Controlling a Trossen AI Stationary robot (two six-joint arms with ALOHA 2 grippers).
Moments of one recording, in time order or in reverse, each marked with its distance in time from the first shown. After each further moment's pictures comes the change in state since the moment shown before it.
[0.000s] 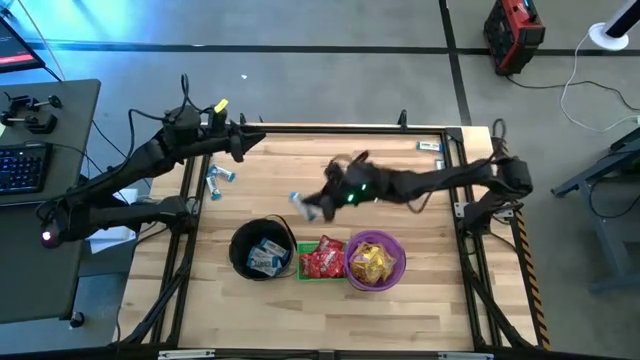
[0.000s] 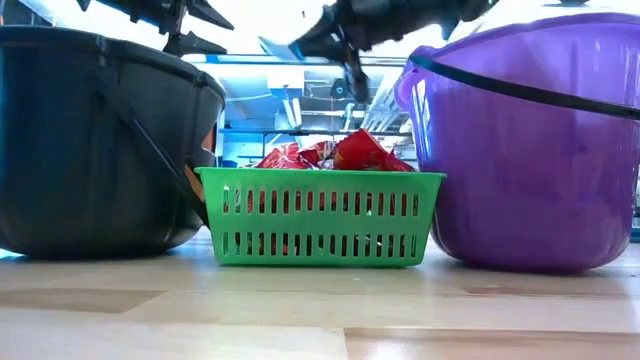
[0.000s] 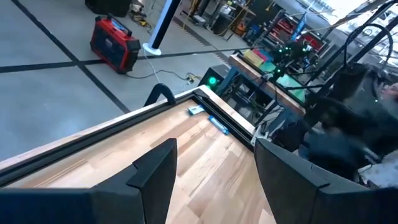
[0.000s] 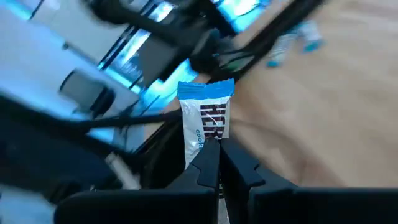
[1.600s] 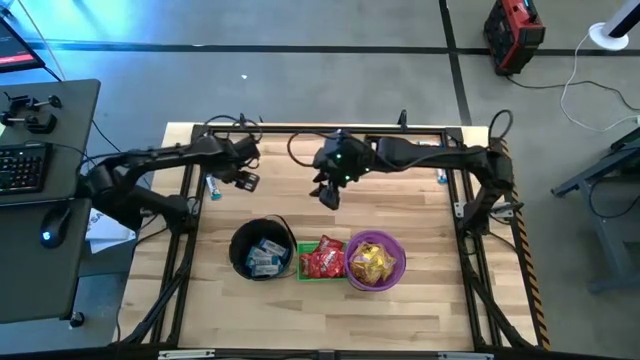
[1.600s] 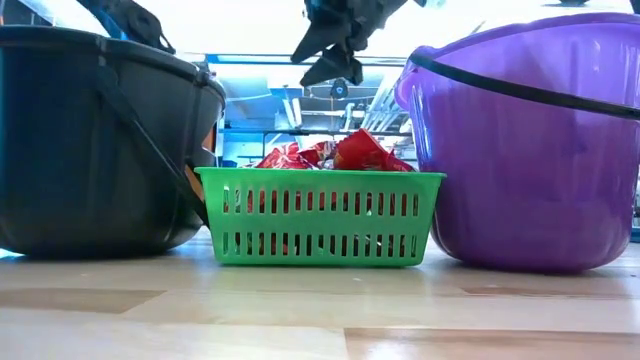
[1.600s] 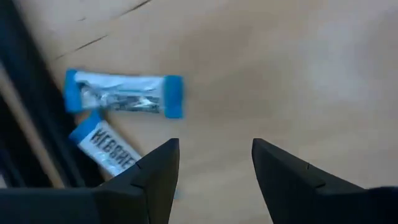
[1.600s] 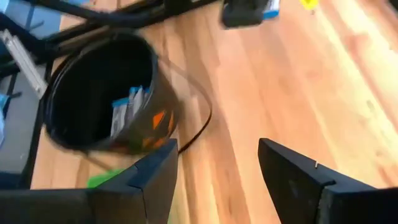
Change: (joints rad) left arm -0.011 0.508 -0.062 -0.725 -0.387 -0.101; right arm -0.112 0.128 0.485 -0.821 -0.109 -0.571
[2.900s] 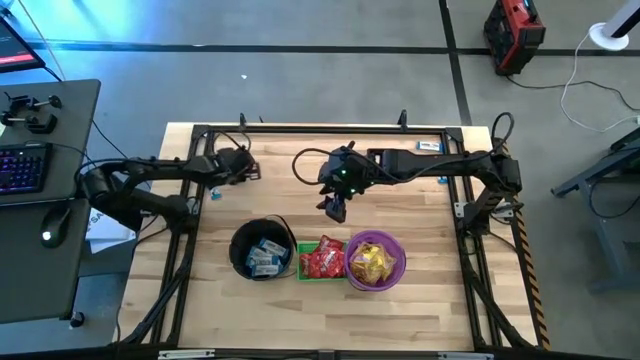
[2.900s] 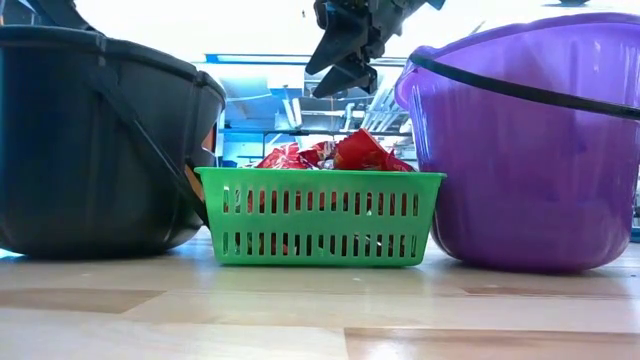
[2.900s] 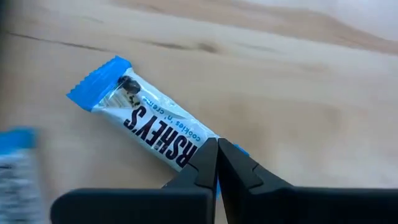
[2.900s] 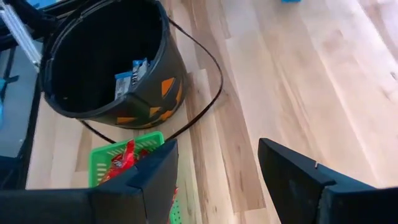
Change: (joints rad) left arm -0.002 -0.044 -0.318 0.574 -0.163 -0.457; right arm 0.056 -0.052 -0.139 0.046 0.035 0.021
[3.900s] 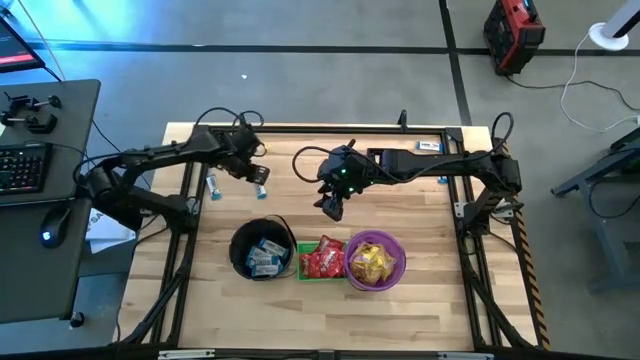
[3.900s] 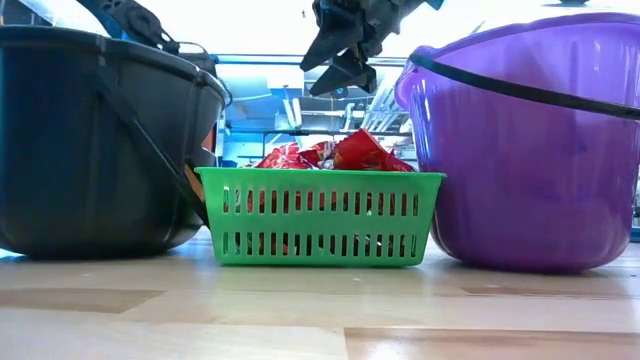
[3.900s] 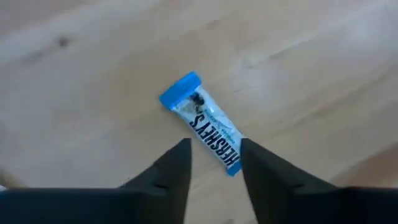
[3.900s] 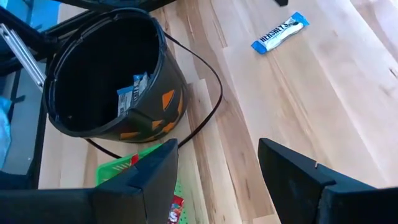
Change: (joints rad) left arm 0.039 0.031 0.340 -0.382 0.394 0.517; right arm 0.000 0.000 0.000 0.032 0.010 0.076
